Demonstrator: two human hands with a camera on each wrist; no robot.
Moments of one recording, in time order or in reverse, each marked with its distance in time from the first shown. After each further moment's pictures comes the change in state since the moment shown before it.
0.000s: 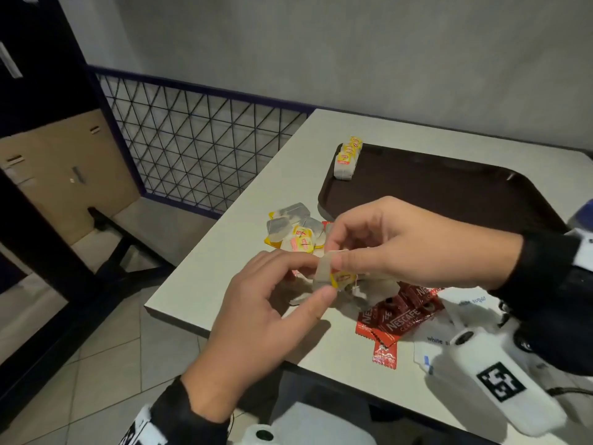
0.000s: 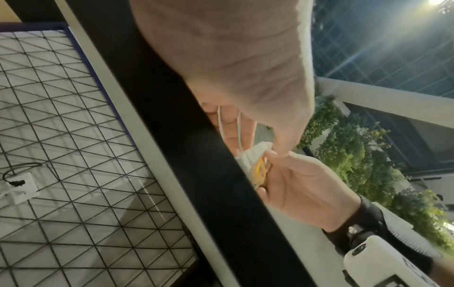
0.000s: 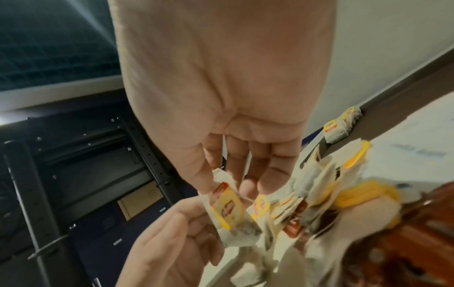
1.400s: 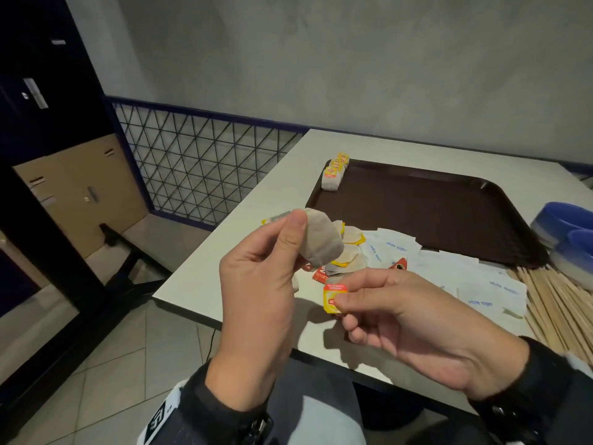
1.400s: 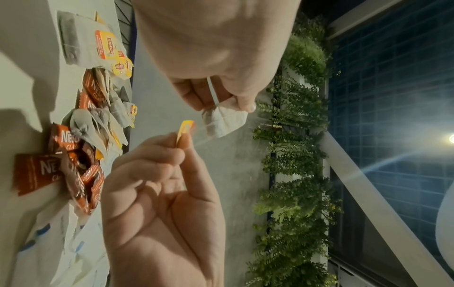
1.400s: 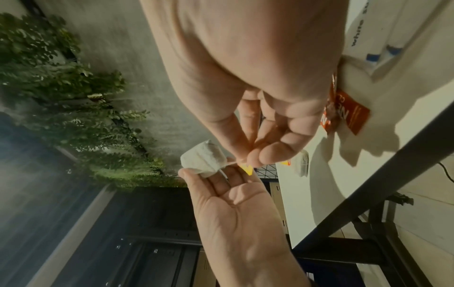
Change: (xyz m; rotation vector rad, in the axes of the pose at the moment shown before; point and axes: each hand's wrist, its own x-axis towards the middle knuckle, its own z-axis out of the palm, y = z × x) left_hand 0.011 0.084 0.032 -0.750 0.448 -0.228; right_hand -0.074 0.004 0.059 1.089 0.271 0.367
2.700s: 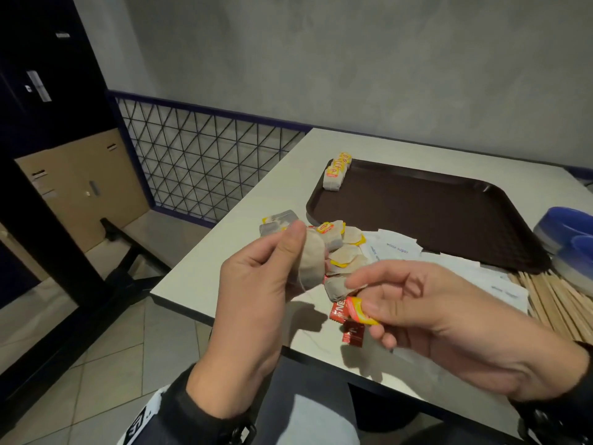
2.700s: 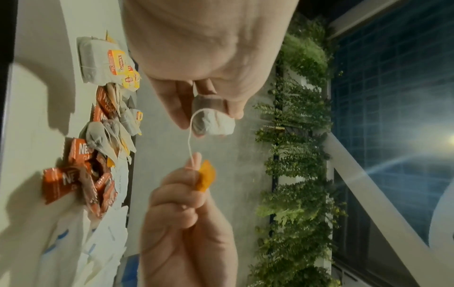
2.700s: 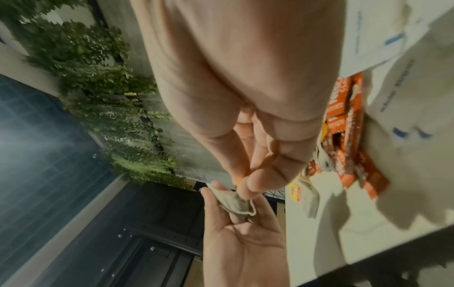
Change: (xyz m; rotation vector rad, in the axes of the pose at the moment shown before) left_hand -0.003 0.003 -0.006 0.023 -0.086 -0.213; right_hand -0.019 -0.013 -0.020 -0.137 -0.108 -0.094
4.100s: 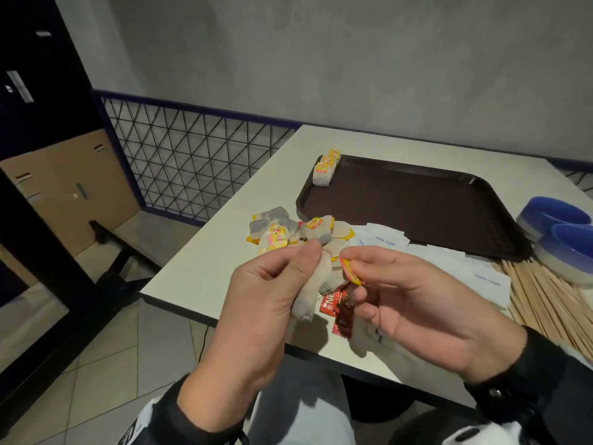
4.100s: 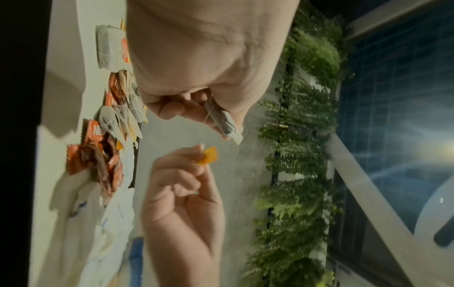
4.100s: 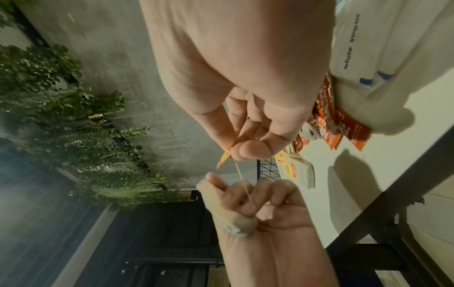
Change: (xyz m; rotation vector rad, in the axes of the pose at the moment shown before) left_hand -0.016 -0.005 0.000 0.000 -0.135 -0.085; right_hand 0.012 0.003 0.009 0.326 0.117 -0.008
